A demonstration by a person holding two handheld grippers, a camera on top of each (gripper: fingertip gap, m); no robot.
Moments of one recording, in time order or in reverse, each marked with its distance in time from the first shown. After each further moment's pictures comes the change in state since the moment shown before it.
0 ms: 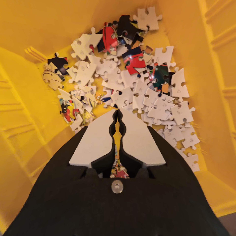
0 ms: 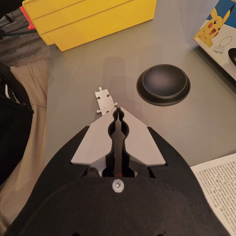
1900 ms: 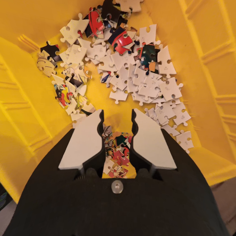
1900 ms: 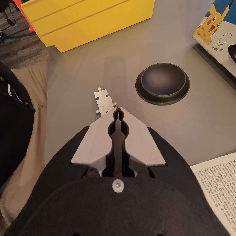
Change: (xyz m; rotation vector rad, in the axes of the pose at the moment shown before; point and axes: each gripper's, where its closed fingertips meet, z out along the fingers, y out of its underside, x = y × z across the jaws) left arm 0.010 0.021 -0.022 0.006 0.014 0.064; right arm 0.002 0.000 0.000 -0.002 -0.003 0.023
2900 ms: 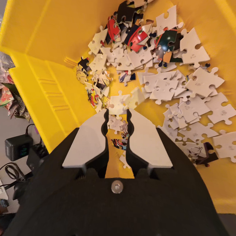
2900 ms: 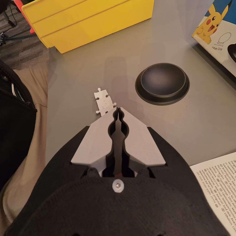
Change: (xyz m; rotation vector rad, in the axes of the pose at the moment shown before) left arm -0.024 -0.005 -0.014 -0.017 -0.343 0.236; right arm 0.001 0.000 0.000 0.003 -0.003 0.007
